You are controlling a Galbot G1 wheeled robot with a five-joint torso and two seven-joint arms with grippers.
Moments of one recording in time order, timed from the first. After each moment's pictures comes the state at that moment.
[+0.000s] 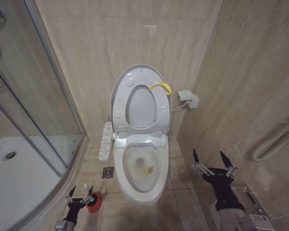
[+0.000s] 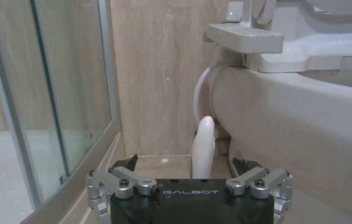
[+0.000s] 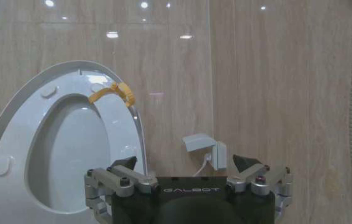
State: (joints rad) left arm 1.30 -1.34 -0.64 -1.15 -0.24 -0.52 0.24; right arm -1.84 1.45 0.56 2.50 0.14 0.03 0.21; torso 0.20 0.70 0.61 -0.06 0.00
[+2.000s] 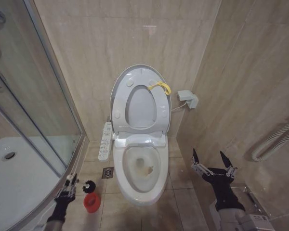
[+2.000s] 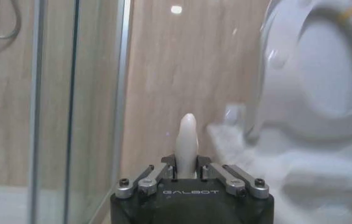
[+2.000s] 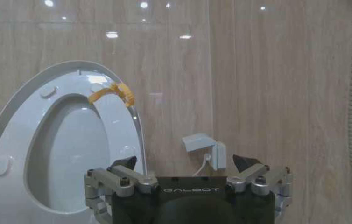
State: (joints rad) left arm 1.64 -1.27 -0.72 -1.73 -0.51 -0.46 0.24; right arm -1.84 1.45 0.56 2.50 0.14 0.03 0.21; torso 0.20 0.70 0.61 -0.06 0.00
